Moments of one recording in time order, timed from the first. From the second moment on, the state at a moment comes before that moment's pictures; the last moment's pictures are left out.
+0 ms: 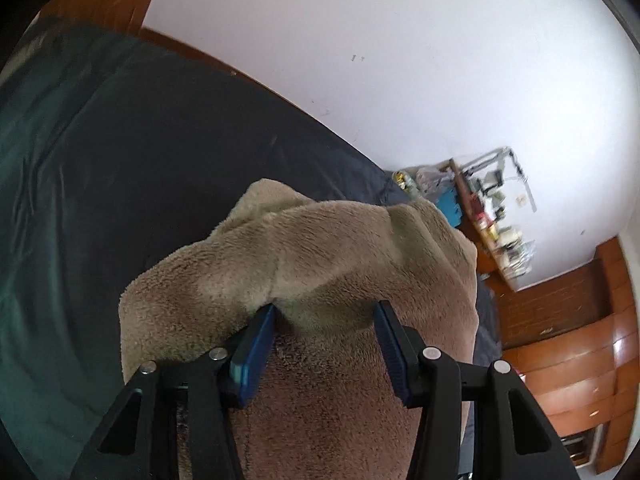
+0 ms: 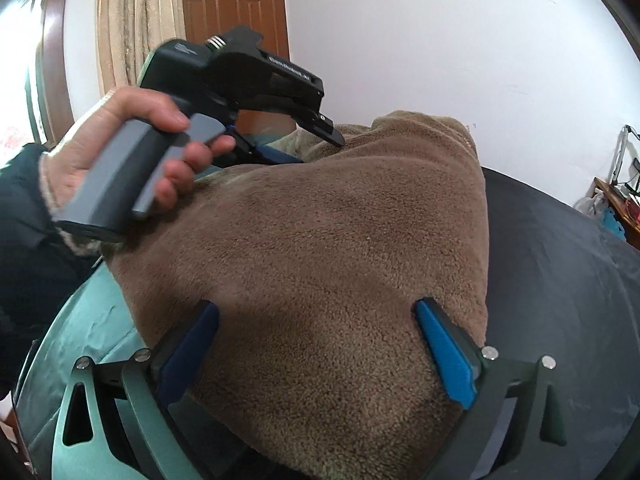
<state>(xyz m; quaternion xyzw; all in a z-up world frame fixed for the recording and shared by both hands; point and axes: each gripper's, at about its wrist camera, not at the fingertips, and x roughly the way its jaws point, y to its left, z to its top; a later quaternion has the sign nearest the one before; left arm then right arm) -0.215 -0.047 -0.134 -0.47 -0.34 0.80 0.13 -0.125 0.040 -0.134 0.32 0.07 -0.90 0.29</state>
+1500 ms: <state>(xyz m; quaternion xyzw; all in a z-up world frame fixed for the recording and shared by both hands) -0.051 -0.056 -0.103 -0.37 -0.23 0.90 0.05 -0.133 0.035 -0.141 0.32 0.09 -0.90 0.28</state>
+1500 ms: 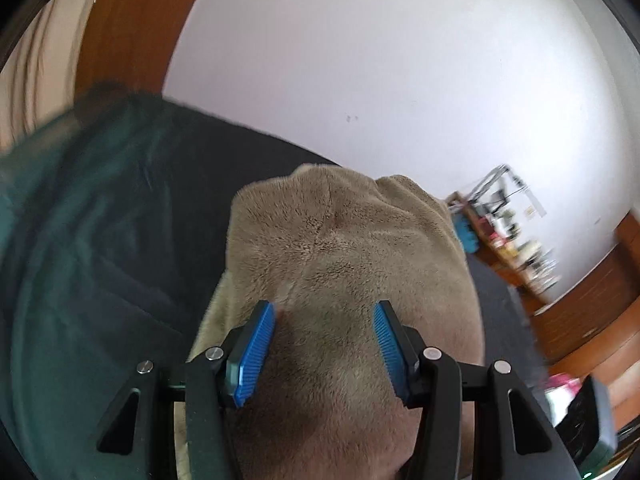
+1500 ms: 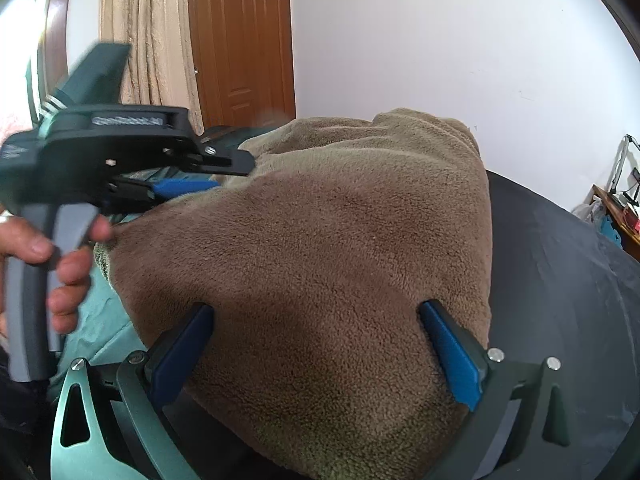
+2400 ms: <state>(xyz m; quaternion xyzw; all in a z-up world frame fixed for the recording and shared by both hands) -0.069 -0.079 -0.149 -0.42 -0.28 0.87 0.02 -0.148 0.096 -0.117 0.30 -0.05 -0.92 0.25</state>
